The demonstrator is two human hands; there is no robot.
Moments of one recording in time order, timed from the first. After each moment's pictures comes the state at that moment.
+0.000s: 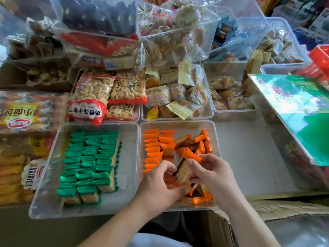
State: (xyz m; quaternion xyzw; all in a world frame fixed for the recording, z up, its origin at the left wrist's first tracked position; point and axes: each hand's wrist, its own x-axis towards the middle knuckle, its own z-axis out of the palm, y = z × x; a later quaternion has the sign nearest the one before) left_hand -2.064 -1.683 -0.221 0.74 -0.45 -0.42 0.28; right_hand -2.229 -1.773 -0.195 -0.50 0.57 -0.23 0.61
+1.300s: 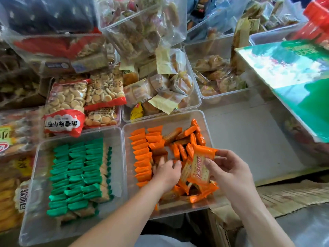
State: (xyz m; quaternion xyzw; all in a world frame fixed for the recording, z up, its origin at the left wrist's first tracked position) left_hand -2.096 -1.771 -0.335 0.79 -0.39 -0.48 0.02; right_hand -2.285 -1.786 -0.240 -0.45 0.62 -0.32 0.56
